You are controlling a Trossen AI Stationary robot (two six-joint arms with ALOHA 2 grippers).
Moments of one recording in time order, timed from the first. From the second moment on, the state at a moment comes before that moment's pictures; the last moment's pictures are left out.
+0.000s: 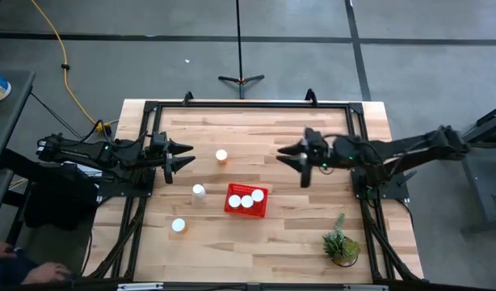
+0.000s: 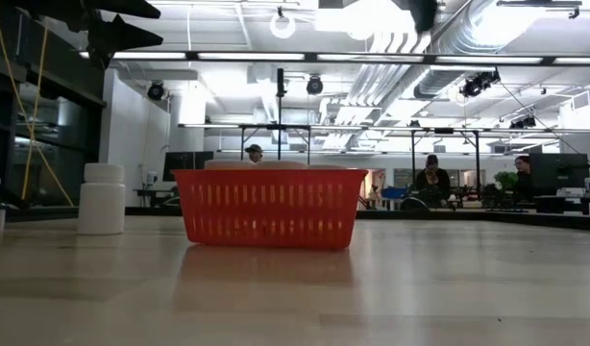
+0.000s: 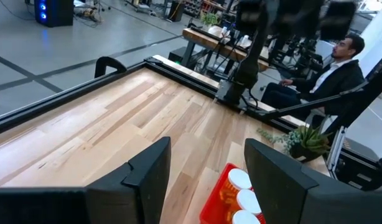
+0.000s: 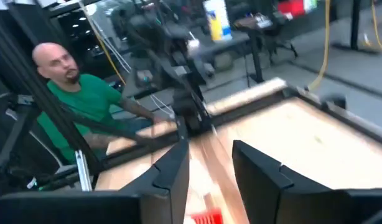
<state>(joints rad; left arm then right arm) -0.20 0.44 0.50 -0.24 -0.46 -0.42 0.13 1.05 0.82 0.12 0.26 0.38</state>
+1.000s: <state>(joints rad) 0.20 1.22 0.93 -0.54 0.03 -0.31 0.06 0.79 0.38 0.33 0.55 0.40</state>
